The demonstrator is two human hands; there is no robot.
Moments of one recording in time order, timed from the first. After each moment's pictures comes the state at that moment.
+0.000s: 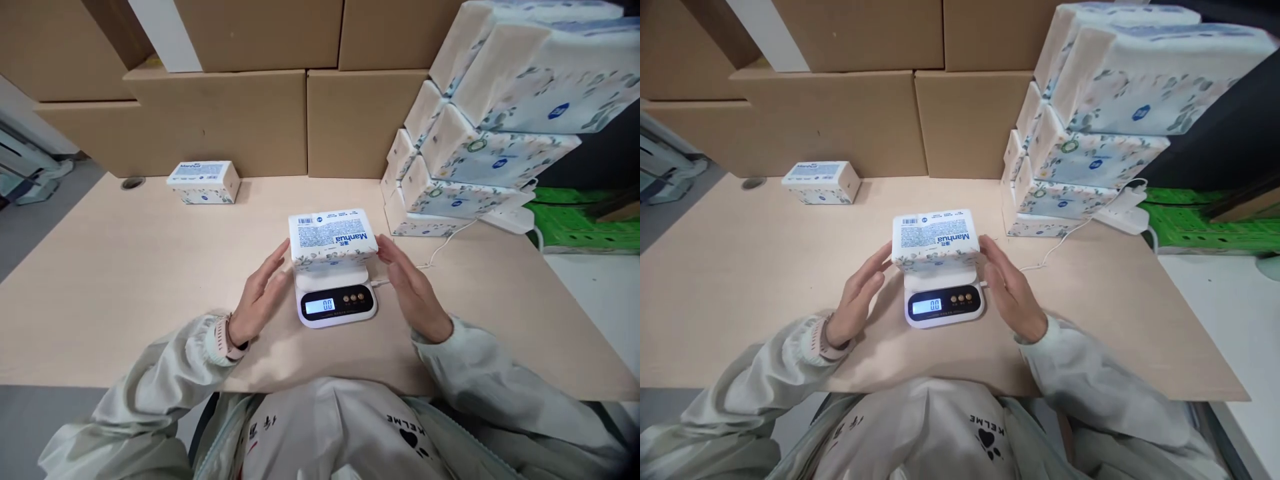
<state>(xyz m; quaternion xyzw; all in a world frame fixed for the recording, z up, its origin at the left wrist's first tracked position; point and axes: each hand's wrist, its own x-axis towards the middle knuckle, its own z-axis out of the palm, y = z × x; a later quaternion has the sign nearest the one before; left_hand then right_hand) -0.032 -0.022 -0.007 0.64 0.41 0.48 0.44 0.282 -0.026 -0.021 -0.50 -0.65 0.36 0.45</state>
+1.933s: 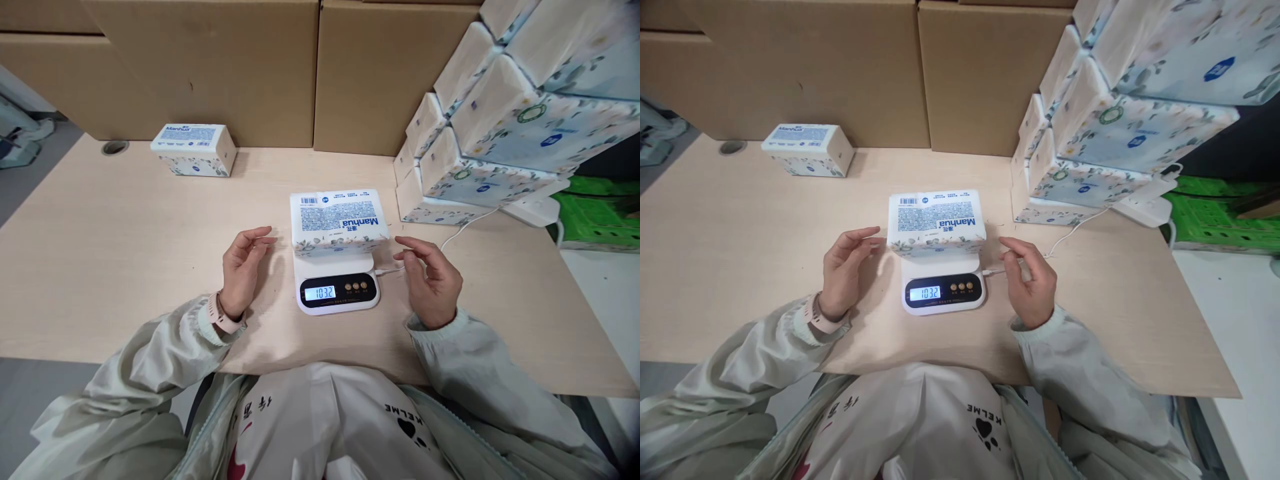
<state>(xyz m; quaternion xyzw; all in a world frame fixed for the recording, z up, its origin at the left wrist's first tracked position) -0.039 -0.006 -0.033 0.44 0.53 0.60 0.42 0.292 -0.026 -0.036 -0.53 -0.63 0.17 0.53</state>
